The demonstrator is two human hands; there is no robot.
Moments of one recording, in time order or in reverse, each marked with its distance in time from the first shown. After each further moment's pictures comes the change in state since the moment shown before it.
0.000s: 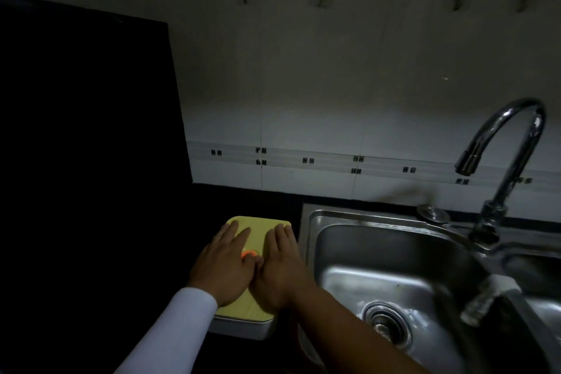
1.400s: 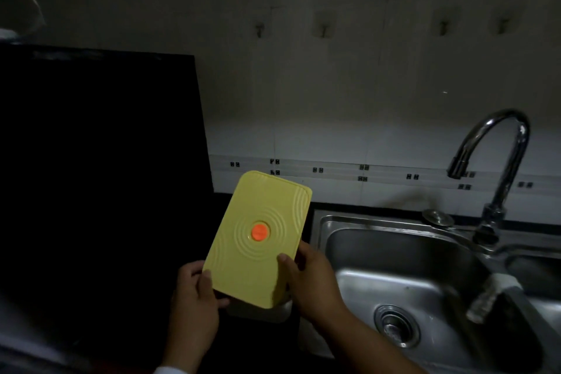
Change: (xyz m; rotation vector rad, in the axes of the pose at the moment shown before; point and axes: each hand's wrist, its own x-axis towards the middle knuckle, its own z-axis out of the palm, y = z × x) left_hand -0.104 -0.027 0.000 -1.006 0.564 -0.297; right_hand -0.083 -0.019 -0.033 0.800 0.347 0.000
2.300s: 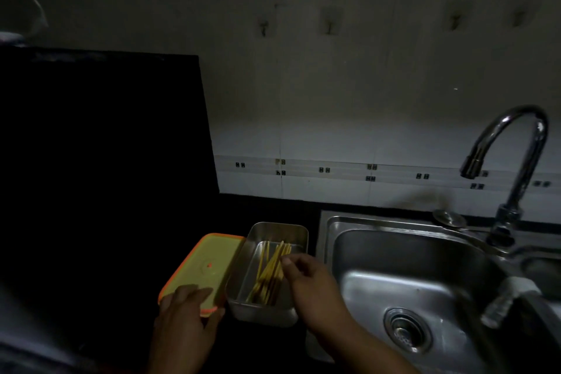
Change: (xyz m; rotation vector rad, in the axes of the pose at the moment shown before) left_hand 0.021 -0.047 -0.045 1.020 -0.111 0.255; right_hand -0.011 -0.012 0.008 0.146 -0.073 0.207
